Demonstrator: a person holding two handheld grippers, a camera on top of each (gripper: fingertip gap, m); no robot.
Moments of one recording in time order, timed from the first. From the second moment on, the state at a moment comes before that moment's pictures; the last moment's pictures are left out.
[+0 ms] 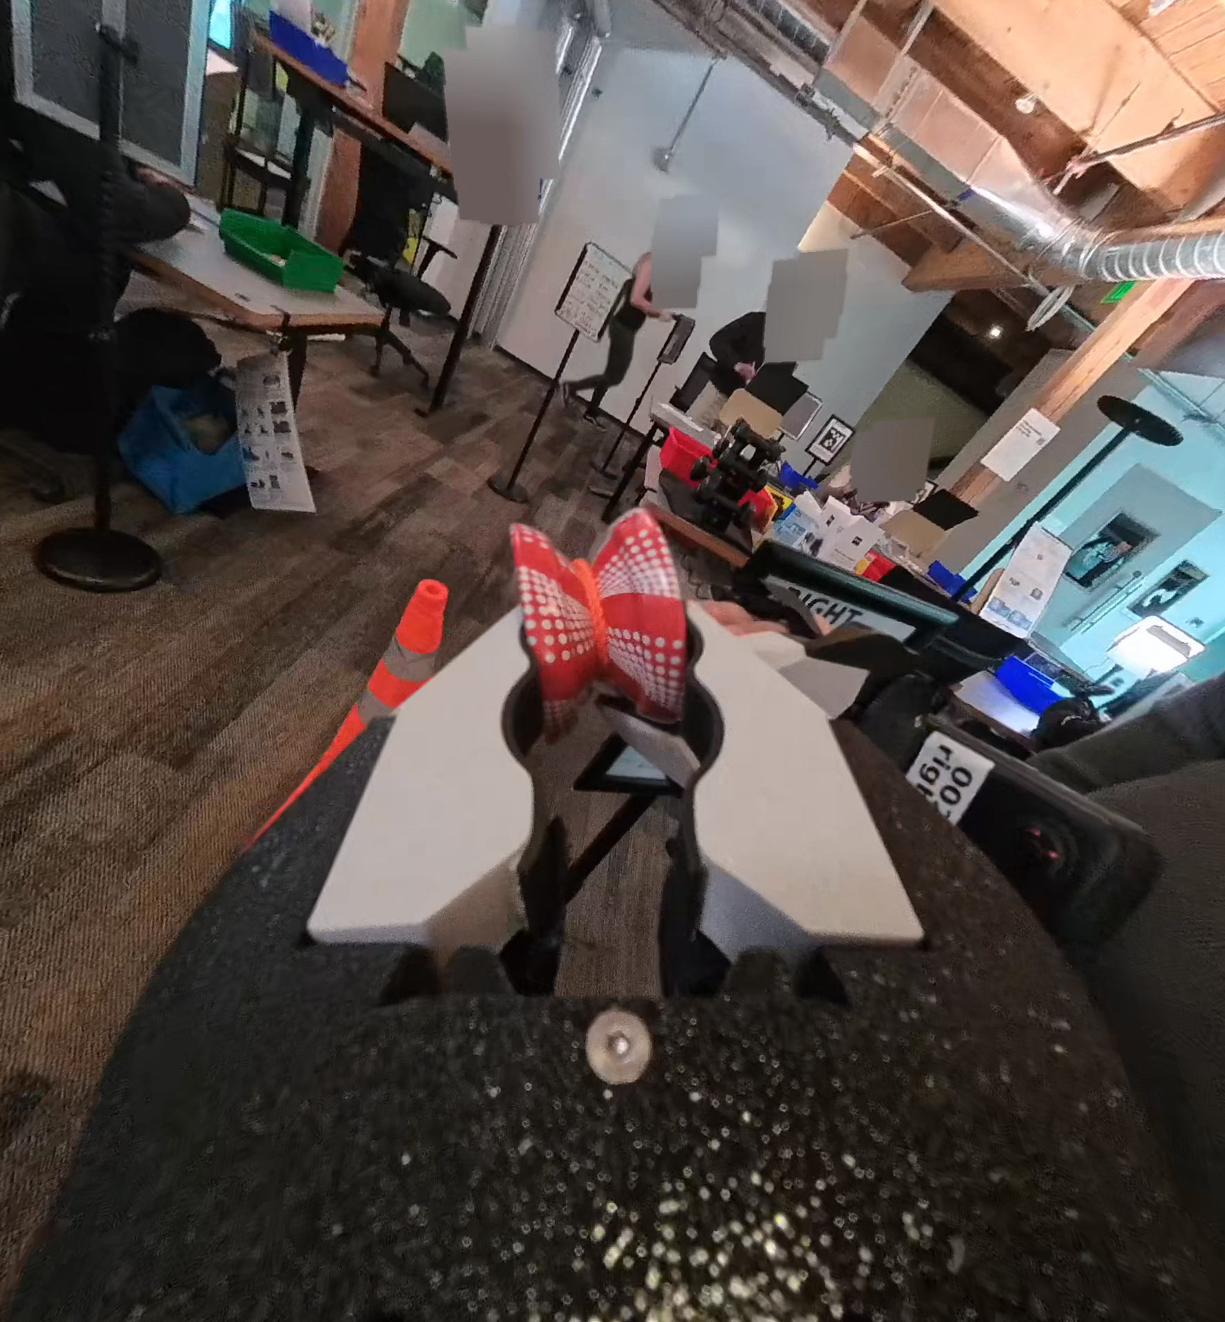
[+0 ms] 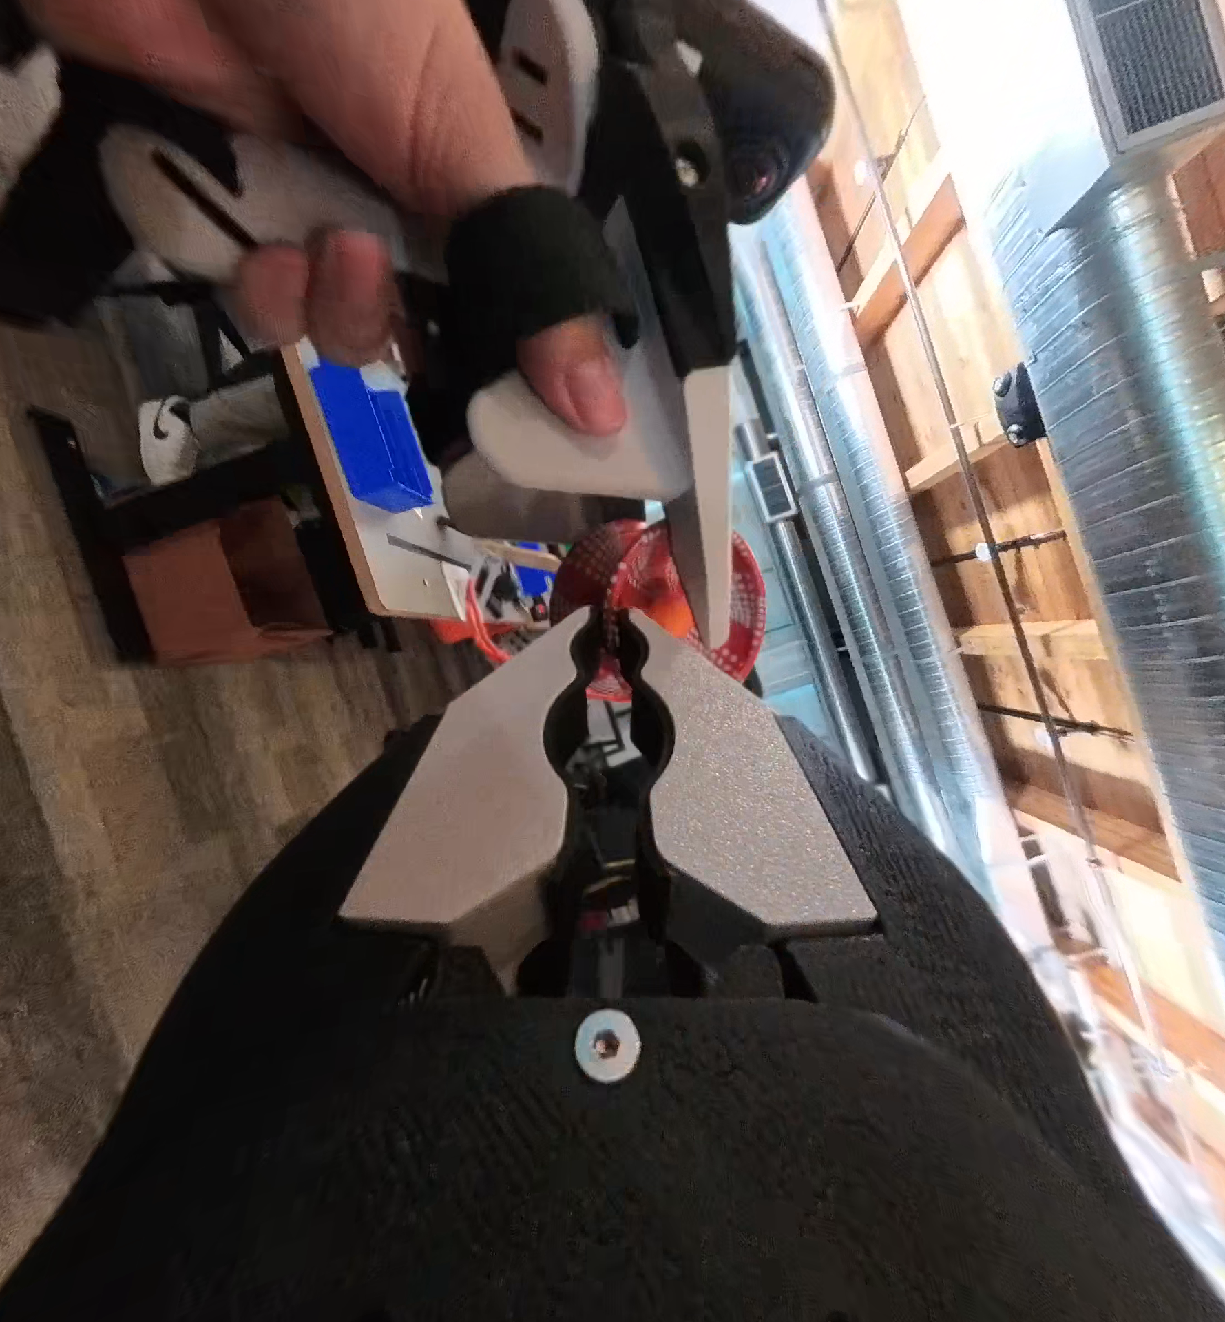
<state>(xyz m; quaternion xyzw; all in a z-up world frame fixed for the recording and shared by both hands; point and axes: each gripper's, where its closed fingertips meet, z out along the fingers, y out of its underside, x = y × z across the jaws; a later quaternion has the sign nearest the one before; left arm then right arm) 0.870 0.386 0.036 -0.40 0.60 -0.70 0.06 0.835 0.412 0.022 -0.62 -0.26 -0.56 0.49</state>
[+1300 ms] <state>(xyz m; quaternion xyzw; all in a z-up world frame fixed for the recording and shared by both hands) 0.815 0.422 0.096 -0.21 0.47 -0.85 0.04 0.834 0.414 0.059 -0.61 0.03 -0.12 0.78</state>
